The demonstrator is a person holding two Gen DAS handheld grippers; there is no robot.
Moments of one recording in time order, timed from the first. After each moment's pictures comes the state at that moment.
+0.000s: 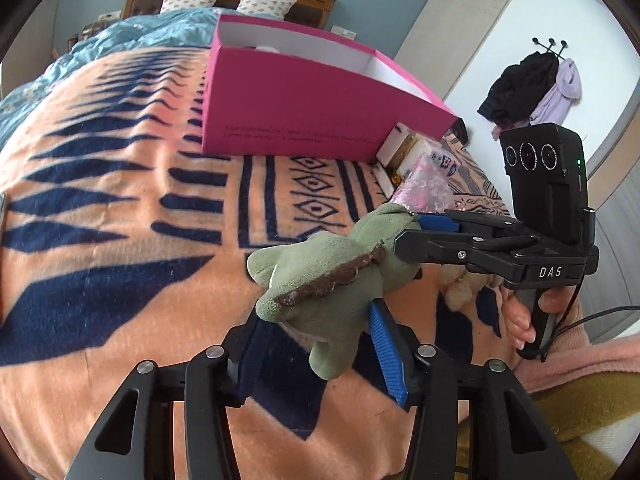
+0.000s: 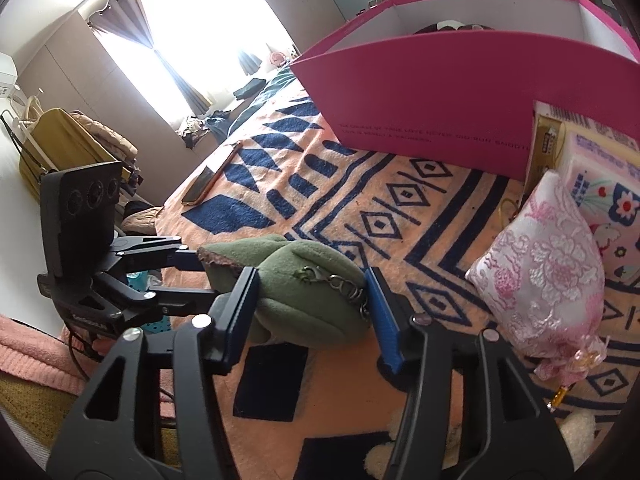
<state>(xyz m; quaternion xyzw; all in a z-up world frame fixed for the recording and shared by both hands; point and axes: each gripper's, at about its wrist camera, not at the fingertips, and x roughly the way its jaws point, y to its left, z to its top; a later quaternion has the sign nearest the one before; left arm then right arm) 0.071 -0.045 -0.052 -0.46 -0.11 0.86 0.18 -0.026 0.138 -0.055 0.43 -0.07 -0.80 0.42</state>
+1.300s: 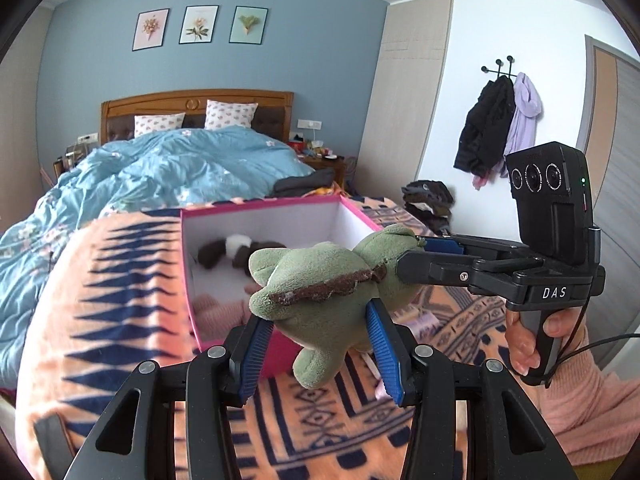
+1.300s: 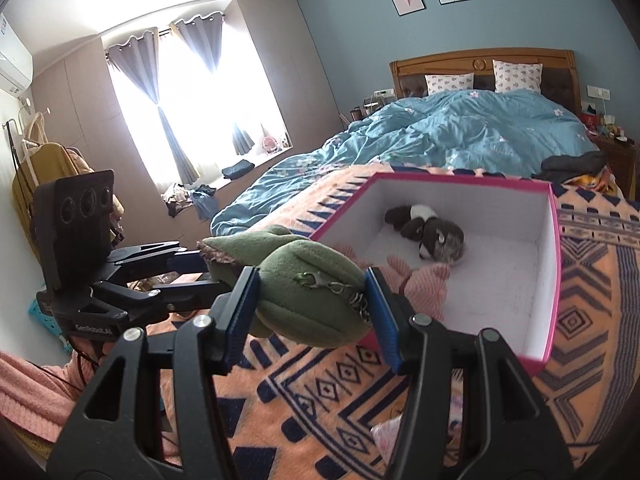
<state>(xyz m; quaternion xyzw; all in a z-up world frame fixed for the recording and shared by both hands) -0.010 -0.037 0.085 -0.29 -0.03 0.94 0.19 -0.073 0.167 0.086 0.27 -0.06 -0.88 0.39</state>
